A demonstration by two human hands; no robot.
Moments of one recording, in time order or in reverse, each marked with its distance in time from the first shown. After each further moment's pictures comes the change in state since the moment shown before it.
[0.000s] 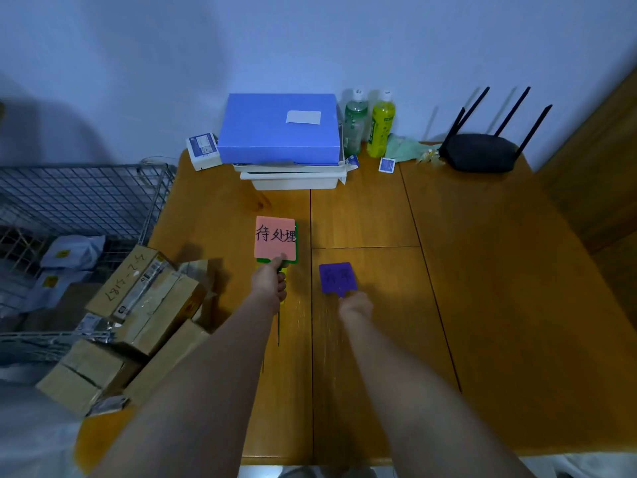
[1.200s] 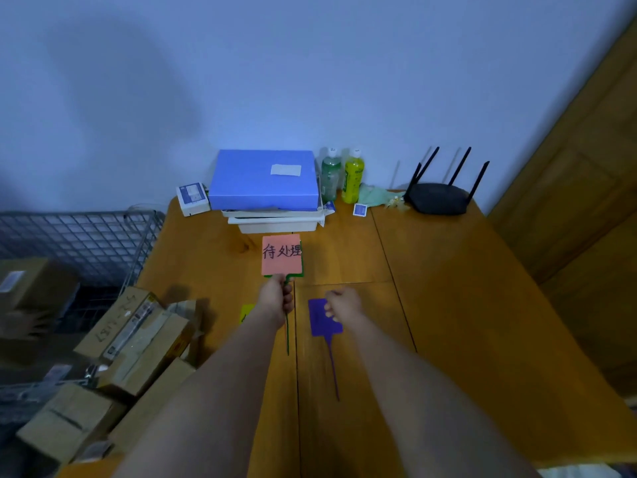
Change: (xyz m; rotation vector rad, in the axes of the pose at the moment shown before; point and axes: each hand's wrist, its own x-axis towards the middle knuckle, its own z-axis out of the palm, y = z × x) left_hand -0.042 0.032 0.034 -0.132 -0.225 0.076; right_hand -0.042 -0.049 -0.059 0.138 -0.097 -0.297
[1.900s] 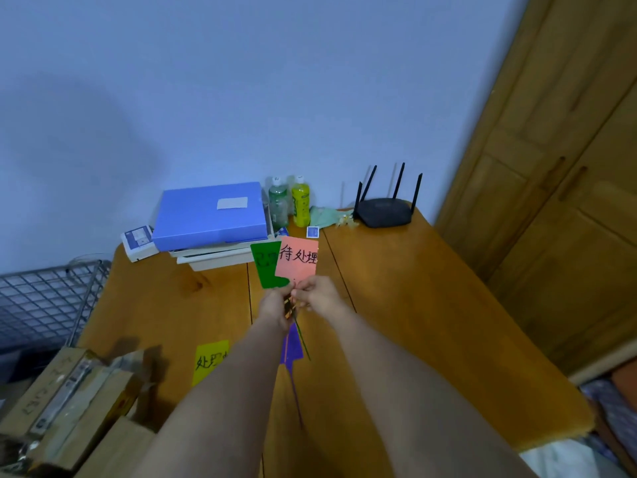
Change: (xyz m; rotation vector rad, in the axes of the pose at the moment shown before) left_hand -0.015 -0.018 0.106 0.029 -0.077 -0.047; right_hand -0.007 -0.028 -0.086 0.120 -0.080 -0.263
